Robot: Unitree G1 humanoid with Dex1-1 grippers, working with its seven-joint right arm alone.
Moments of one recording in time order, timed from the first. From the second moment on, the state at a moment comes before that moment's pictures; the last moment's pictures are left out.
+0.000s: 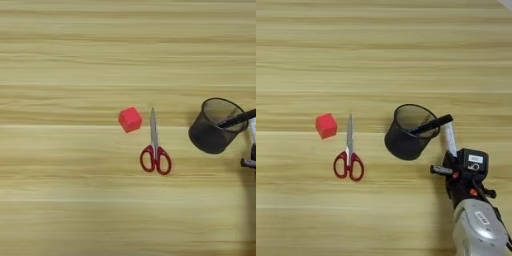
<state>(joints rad) 0.27 -0.24 -0.43 -0.17 0.14 0.25 0.15</state>
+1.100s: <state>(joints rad) 0.28 -0.26 -0.39 -0.15 0.09 0.30 0.15</state>
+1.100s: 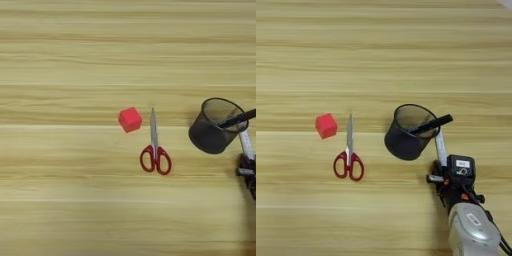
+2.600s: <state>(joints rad) 0.25 -0.26 -0.42 -0.11 0.07 0.23 0.11</state>
